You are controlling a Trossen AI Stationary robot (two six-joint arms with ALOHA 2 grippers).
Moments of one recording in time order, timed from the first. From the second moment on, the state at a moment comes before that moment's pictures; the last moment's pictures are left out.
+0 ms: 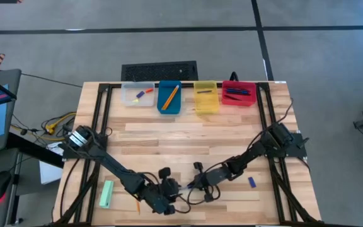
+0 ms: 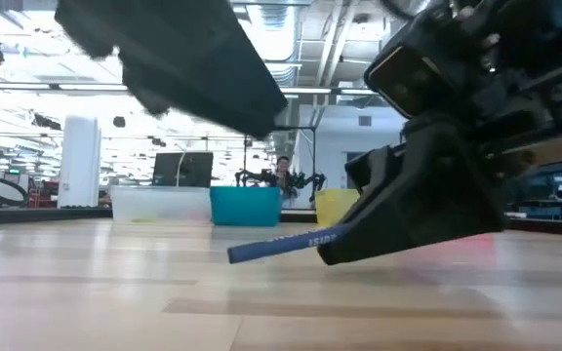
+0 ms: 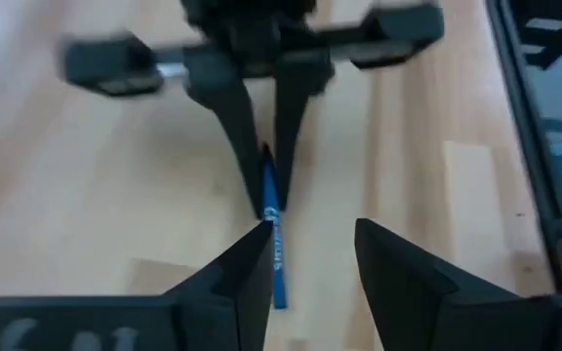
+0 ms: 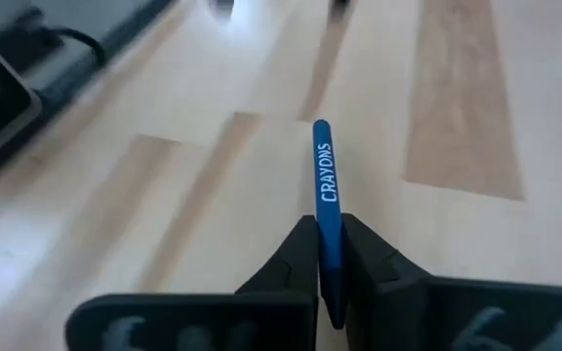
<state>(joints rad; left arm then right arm) -0.63 1.95 1.23 -0.12 -0.53 -0.62 0.48 2.03 0.80 0.75 0.13 0.17</state>
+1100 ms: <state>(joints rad) -0.36 1.38 0.47 0.55 -0.18 -0.25 -0.32 1.41 0.73 0.07 0.14 -0.03</state>
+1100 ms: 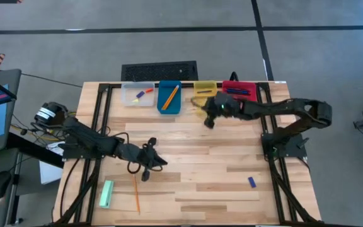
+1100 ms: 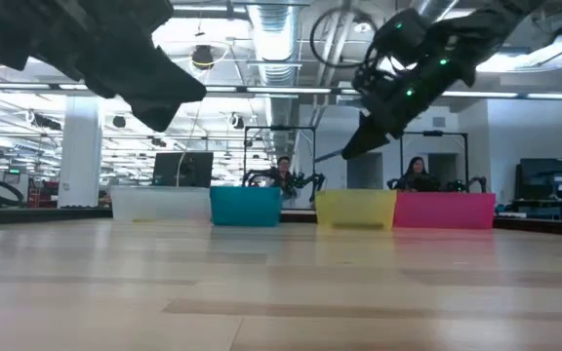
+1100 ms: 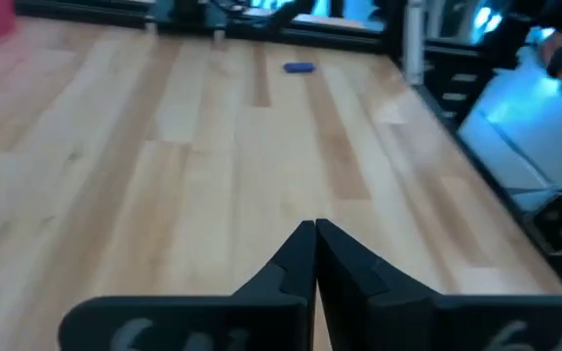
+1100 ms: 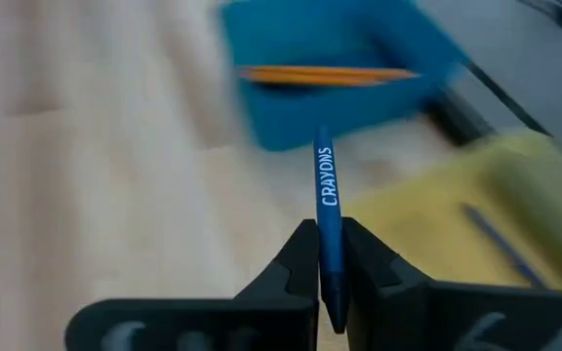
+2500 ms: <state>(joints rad) -0.08 1.38 0.51 0.28 0.05 -0.22 -0.68 1.70 1.16 -0.44 -0.10 -0.27</state>
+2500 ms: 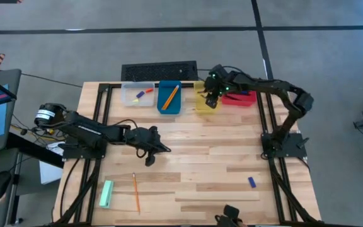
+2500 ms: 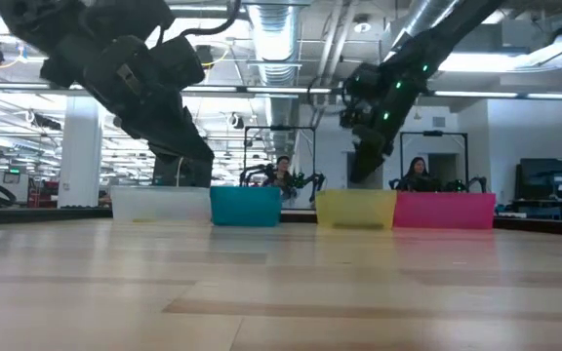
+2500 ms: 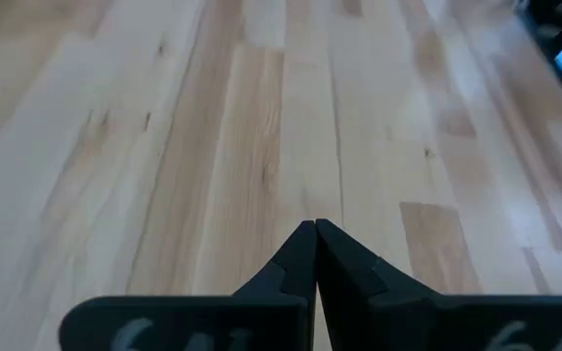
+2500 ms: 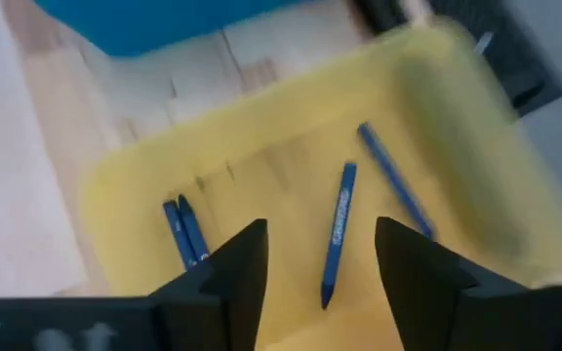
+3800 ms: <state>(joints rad) -0.72 1.56 0.94 -0.81 -0.12 -2.06 -0.03 1.25 0.43 0.40 0.11 -0.01</state>
